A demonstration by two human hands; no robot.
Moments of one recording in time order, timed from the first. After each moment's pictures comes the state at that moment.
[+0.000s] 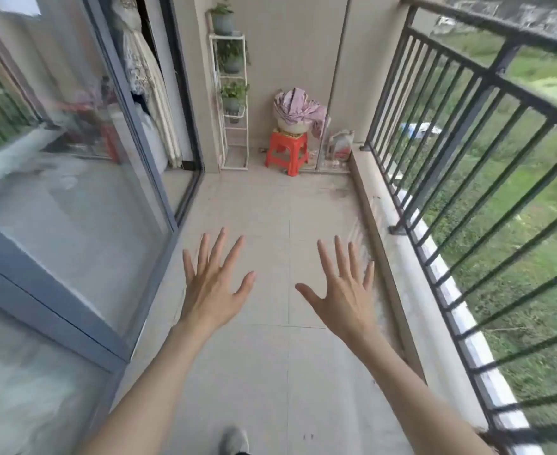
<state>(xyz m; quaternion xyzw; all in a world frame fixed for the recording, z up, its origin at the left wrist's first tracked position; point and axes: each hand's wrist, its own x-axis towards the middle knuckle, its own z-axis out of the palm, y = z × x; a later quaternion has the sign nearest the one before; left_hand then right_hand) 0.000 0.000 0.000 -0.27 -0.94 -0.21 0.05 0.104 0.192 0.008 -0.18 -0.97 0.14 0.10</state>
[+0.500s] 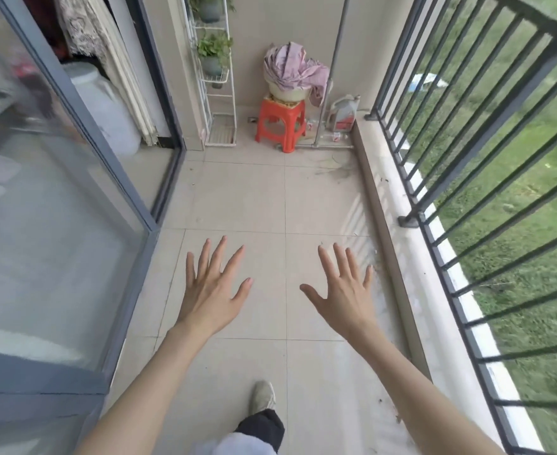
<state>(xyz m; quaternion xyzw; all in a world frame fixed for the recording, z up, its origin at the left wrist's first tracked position) -0.215 0.103 -0.058 -0.29 -0.94 -0.16 -0.03 -0.109 0.305 -0.047 -0.23 -0.96 0.15 -0.01</state>
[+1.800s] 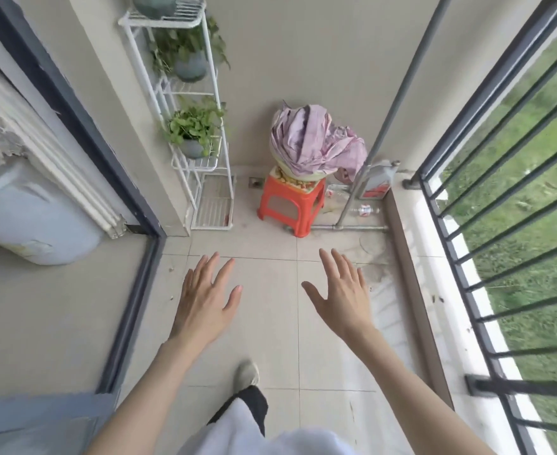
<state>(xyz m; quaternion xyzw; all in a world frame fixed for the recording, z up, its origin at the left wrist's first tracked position) -0.966 0.443 -0.076 -0.24 -0.95 -0.20 -0.07 -0.871 0.656 -0.064 -0.23 -0.95 0.20 0.00</state>
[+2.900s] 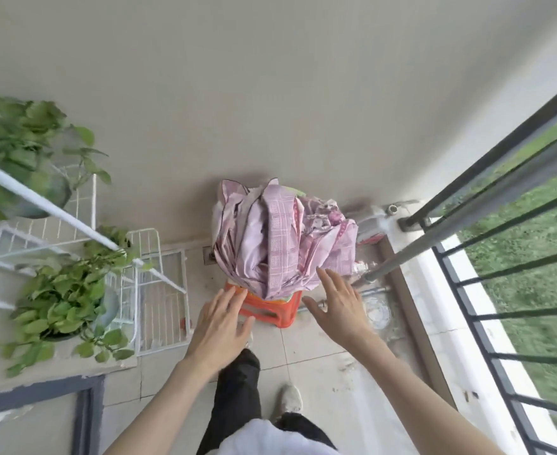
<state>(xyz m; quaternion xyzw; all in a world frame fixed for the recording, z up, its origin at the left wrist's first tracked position) -1.485 0.826 -0.160 -0.35 -0.89 -0.13 -0.26 -1.364 1.019 -0.156 -0.33 -0.90 0.28 -0.10</state>
